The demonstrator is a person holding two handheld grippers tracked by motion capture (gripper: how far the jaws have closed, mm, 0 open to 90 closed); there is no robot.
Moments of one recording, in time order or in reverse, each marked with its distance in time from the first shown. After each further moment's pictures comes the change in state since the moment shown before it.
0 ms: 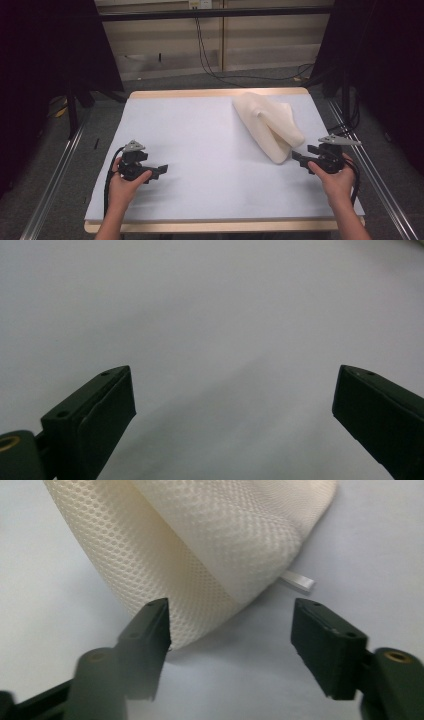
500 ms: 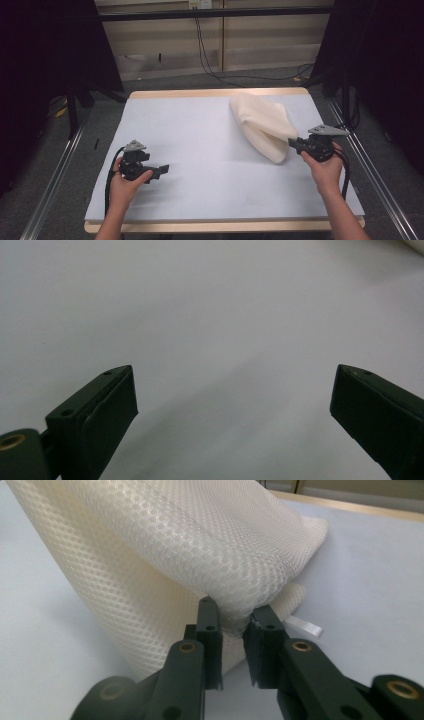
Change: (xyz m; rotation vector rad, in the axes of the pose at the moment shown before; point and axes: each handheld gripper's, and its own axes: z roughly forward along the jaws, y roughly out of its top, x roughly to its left) left arm -0.001 0.002 0.001 -0.003 -0.023 -0.005; right arm 0.013 0.027 0.016 -0.048 0.013 -0.103
